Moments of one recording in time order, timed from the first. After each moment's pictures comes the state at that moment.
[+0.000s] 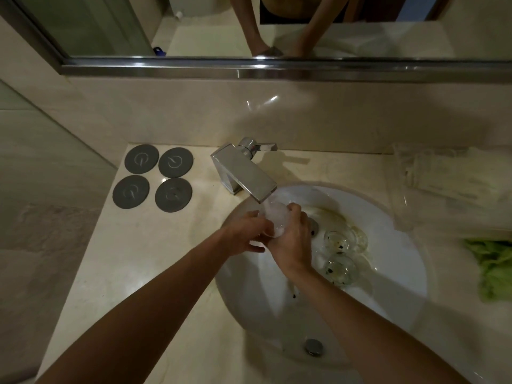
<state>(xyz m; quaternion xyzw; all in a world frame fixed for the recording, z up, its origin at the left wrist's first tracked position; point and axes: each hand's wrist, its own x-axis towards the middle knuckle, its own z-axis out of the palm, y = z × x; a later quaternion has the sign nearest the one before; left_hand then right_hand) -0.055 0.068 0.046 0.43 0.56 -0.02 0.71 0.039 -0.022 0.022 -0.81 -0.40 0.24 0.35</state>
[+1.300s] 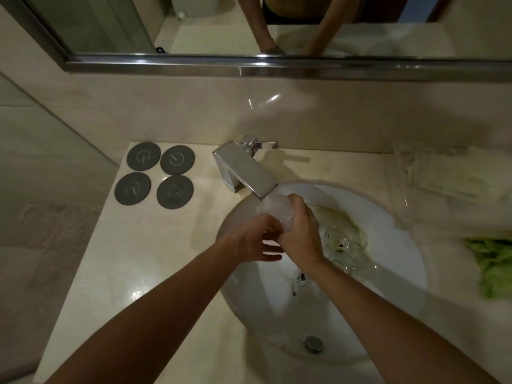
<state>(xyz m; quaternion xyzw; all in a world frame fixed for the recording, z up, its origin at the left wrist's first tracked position) -0.042 0.042 0.068 0.29 0.56 -0.01 0.77 0.066 -0.023 0.032 -0.77 -0.45 0.29 0.35</state>
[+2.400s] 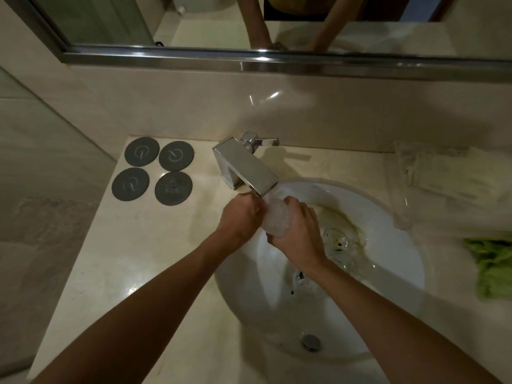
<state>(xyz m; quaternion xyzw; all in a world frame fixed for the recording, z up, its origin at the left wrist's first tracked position) -0.057 0.064 0.055 0.83 0.49 0.06 0.26 0.066 -0.027 0.026 -0.78 -0.52 0.21 0.27</state>
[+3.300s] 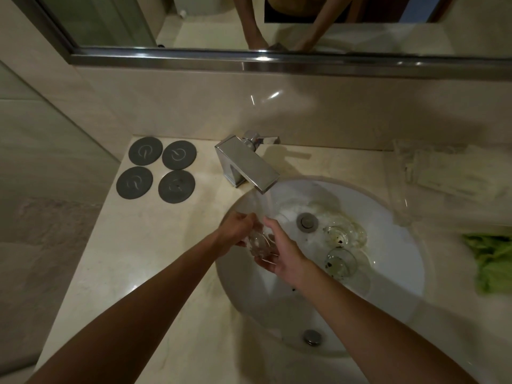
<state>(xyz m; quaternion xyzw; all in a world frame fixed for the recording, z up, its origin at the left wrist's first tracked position) -0.080 0.053 0.040 0.54 0.60 0.02 0.60 0.032 -0.037 0.033 -0.60 0.02 0.70 0.40</state>
